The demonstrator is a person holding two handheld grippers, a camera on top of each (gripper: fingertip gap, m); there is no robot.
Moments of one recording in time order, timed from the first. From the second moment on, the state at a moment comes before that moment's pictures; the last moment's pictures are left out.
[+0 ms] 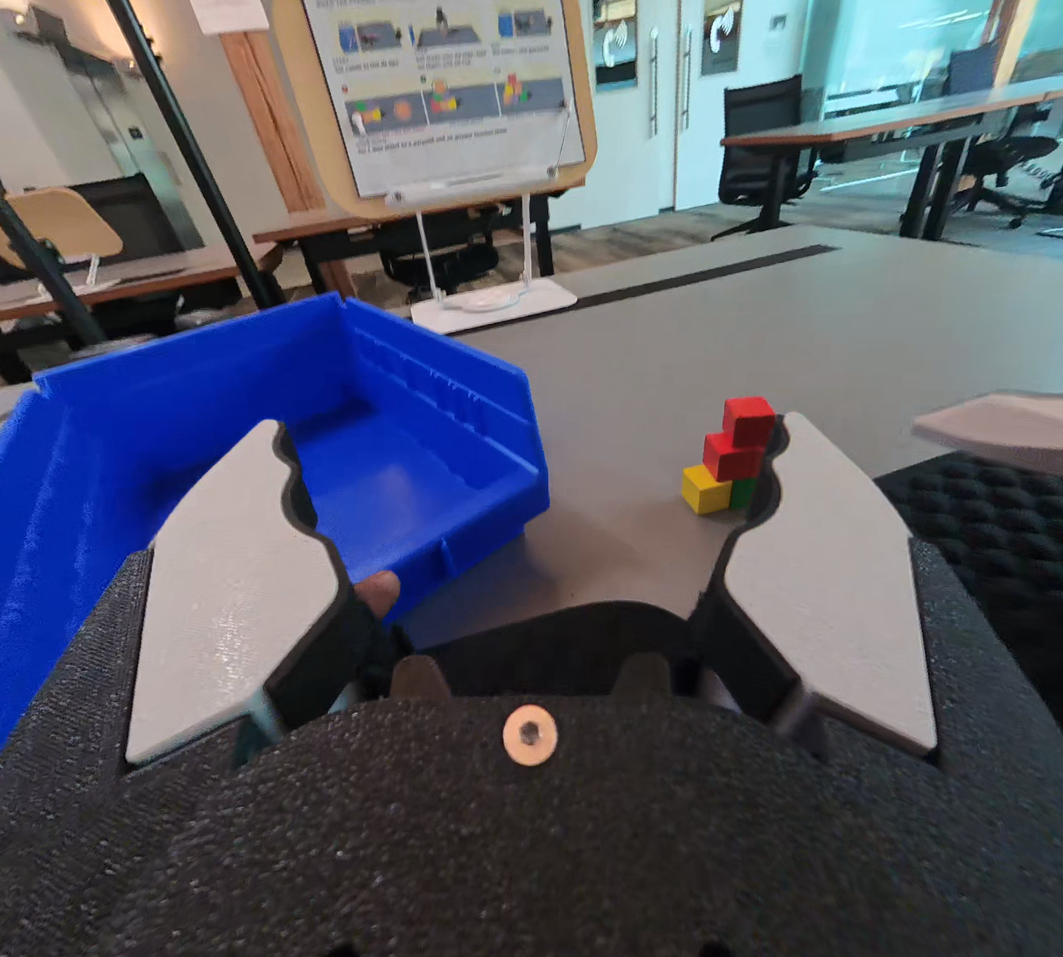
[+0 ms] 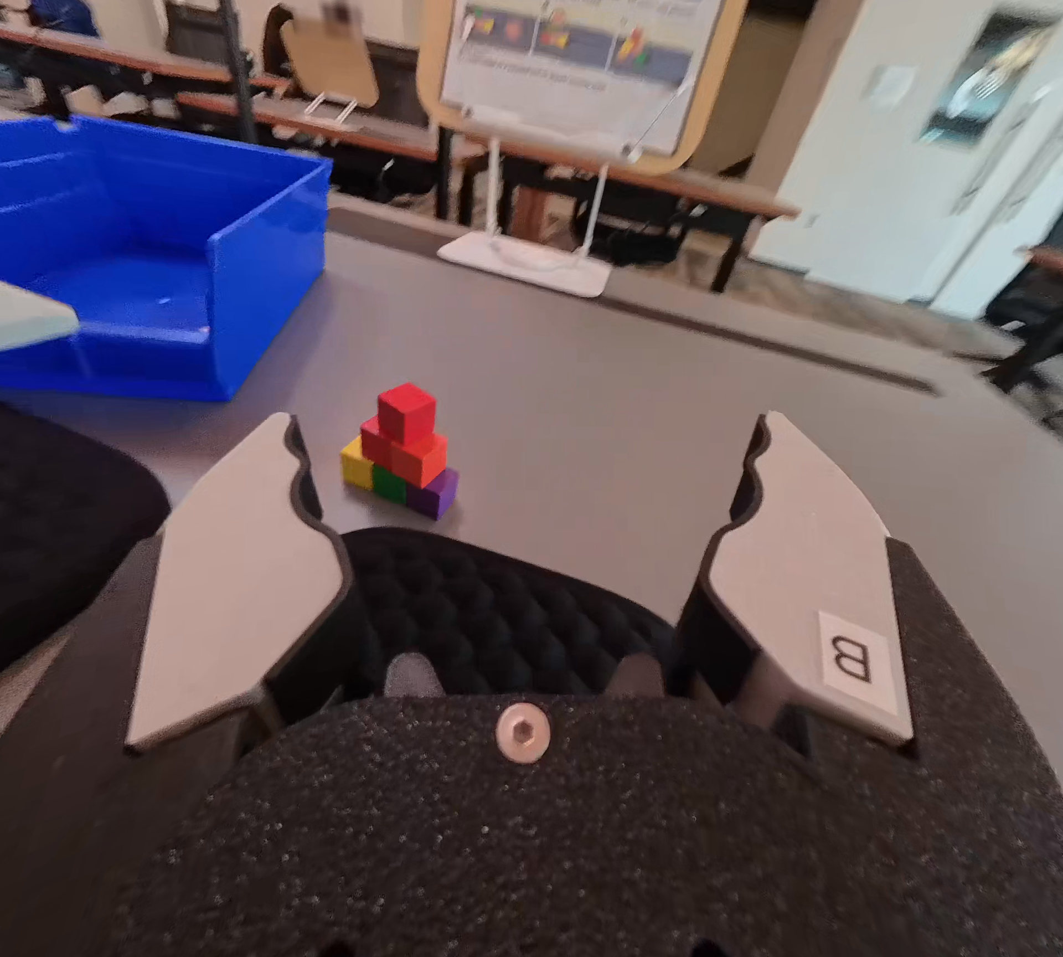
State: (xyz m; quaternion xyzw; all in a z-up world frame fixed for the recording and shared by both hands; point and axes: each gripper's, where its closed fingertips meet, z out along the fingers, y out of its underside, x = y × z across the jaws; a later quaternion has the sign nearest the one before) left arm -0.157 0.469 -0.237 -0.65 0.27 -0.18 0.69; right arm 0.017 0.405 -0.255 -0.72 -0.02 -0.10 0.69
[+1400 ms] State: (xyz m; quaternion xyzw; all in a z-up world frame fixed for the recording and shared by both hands) left arm -0.110 0.442 -0.290 -0.66 0.47 -0.24 0.54; right arm -0.047 0.401 -0.237 -0.72 -0.12 0.00 0.69
